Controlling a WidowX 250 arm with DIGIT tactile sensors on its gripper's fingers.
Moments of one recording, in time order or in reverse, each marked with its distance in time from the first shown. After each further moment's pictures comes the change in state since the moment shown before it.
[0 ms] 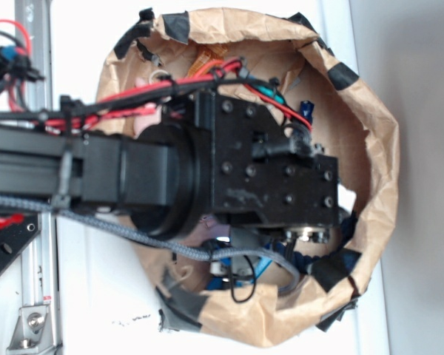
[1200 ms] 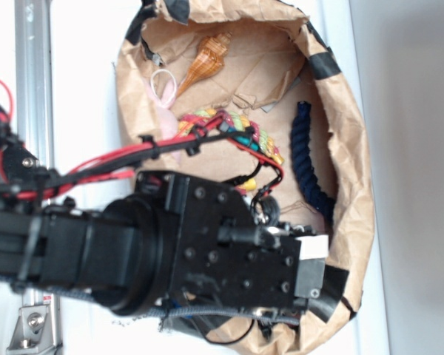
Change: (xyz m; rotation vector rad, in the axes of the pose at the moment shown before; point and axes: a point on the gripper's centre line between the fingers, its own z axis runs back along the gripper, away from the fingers) arm 0.017 -0.041 -0.010 -0.045 -0.216 0.289
